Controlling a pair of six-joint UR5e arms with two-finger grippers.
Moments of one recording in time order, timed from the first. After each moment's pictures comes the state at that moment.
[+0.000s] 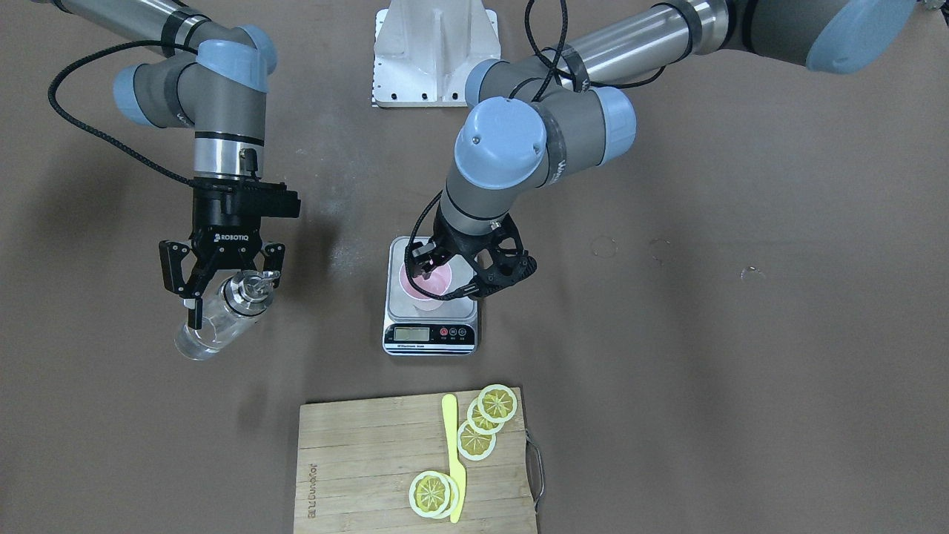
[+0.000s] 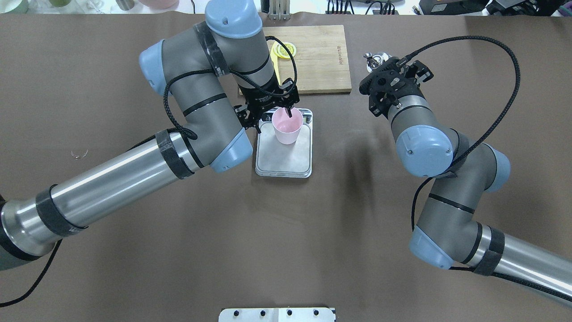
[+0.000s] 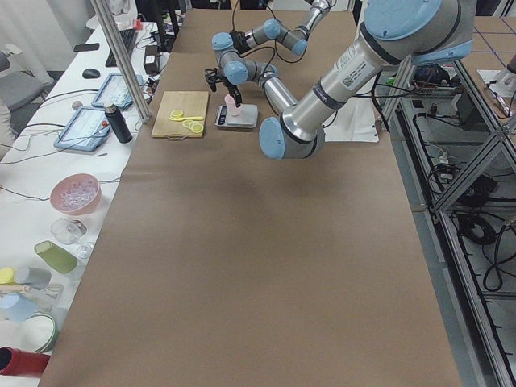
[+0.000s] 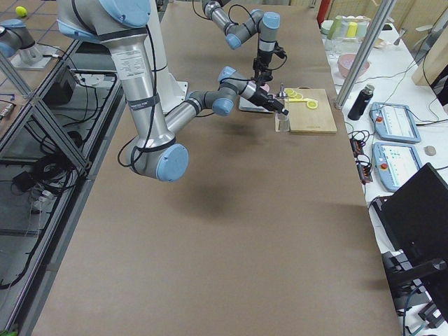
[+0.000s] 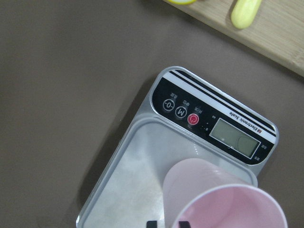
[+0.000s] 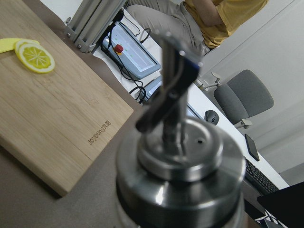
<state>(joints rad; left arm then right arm) -0.71 -2.53 -1.34 -1.67 -2.19 -1.58 0.57 -1.20 1.76 -1.14 0.96 0.37</state>
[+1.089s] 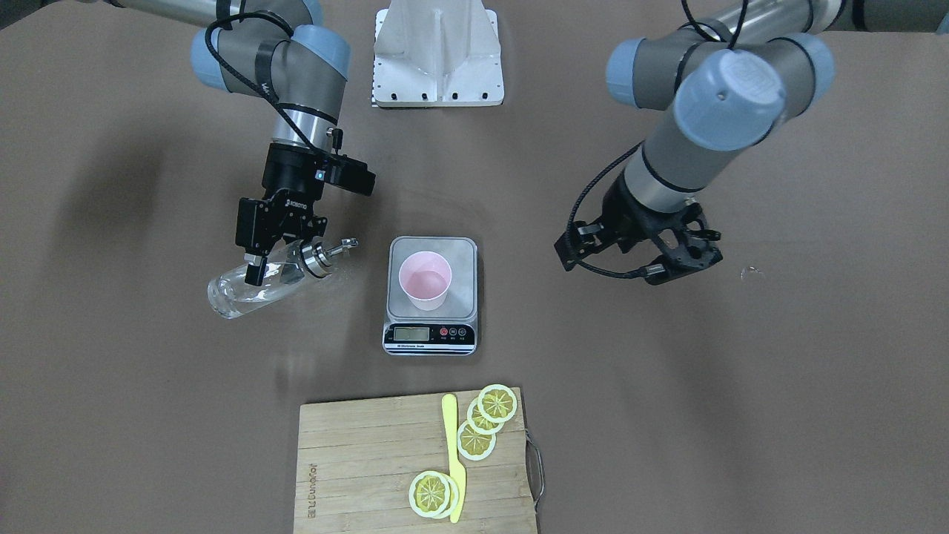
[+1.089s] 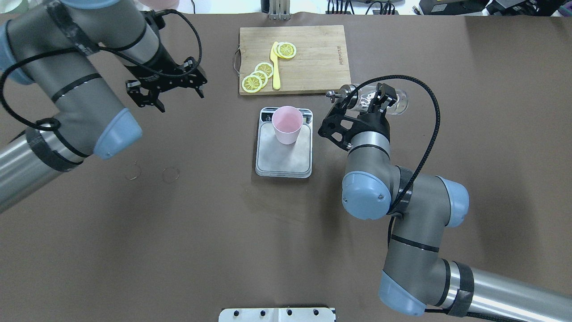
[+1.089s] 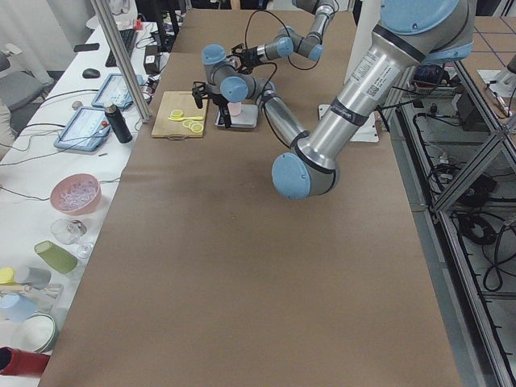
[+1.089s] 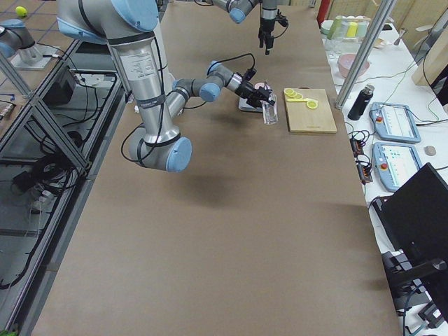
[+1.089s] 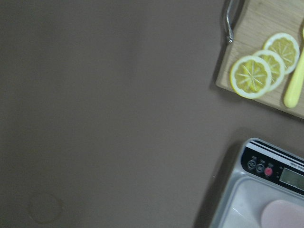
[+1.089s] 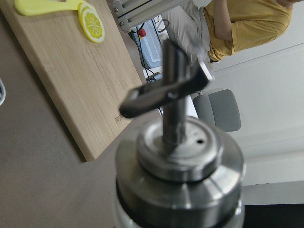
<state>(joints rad) -0.91 -2.17 -1.69 -1.57 -2.23 -1.21 0.40 -1.11 1.79 -1.51 0.71 0.24</state>
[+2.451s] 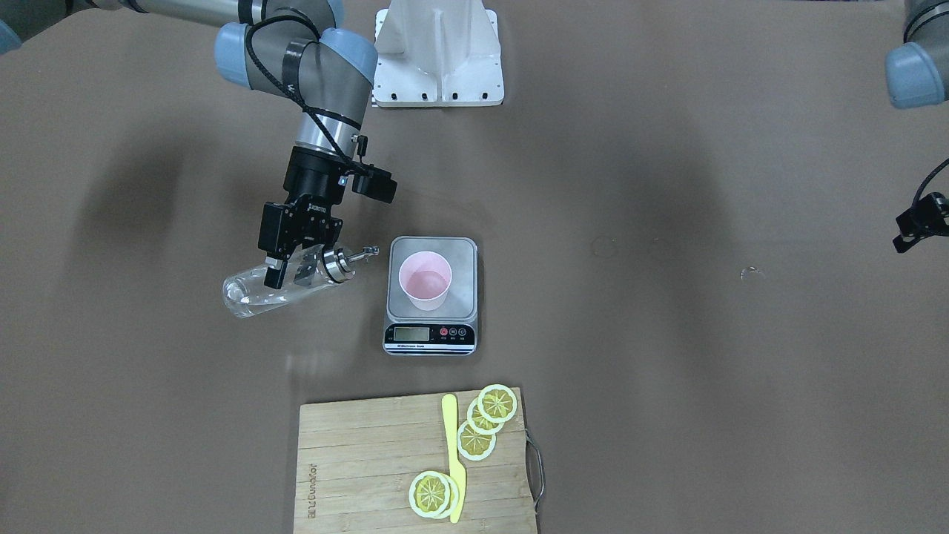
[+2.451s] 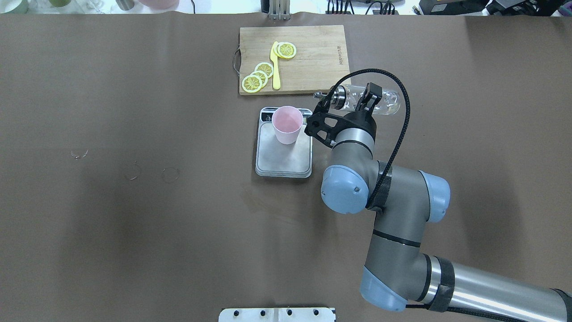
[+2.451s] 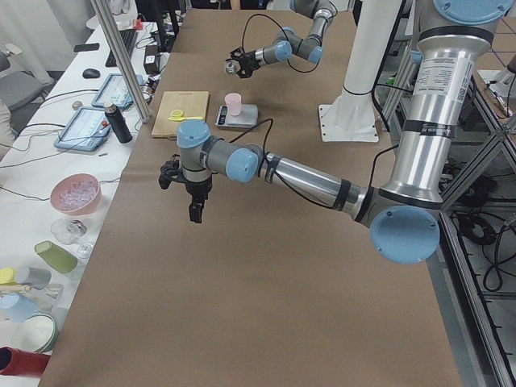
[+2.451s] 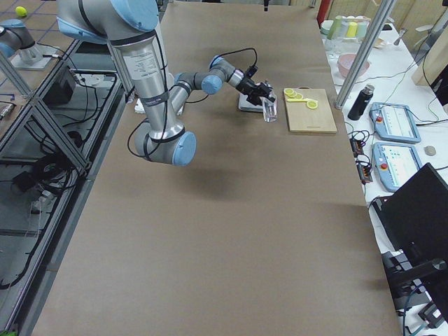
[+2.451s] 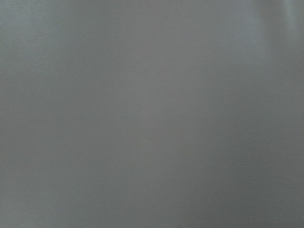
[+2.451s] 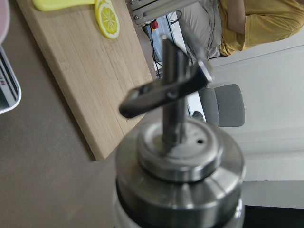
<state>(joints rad) -1.37 -1.70 -1.74 -1.59 -2.24 -0.28 0.40 -1.04 1.74 -1.61 0.74 0.23</state>
